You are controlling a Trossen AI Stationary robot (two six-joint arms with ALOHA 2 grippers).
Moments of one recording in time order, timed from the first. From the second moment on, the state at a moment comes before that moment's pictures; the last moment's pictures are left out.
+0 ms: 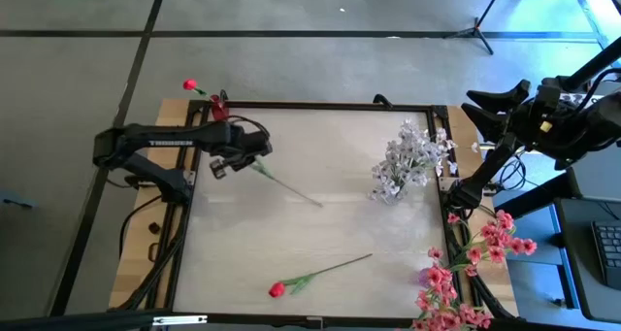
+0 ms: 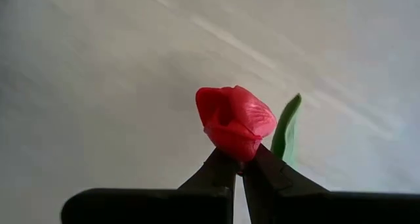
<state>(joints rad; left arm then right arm) 0.24 1.38 1.04 -1.09 -0.21 -1.91 0.97 0.88 1.61 -0.58 1.45 0.02</state>
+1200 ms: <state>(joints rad) 0.35 1.39 0.75 -0.64 -0.10 -1.77 0.97 0.87 1.61 -0.66 1.37 0.02</state>
